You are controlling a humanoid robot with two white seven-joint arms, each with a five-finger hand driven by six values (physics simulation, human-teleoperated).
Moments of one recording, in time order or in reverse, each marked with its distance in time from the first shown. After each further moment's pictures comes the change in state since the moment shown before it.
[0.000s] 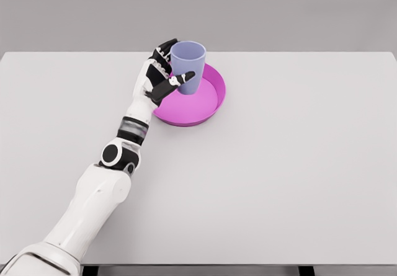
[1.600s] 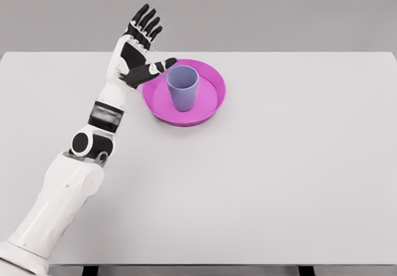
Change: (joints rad) left arm 0.005 0.171 0.001 -0.236 0.012 0.009 -0.017; right arm 0.000 0.000 0.000 0.000 0.000 0.000 0.000
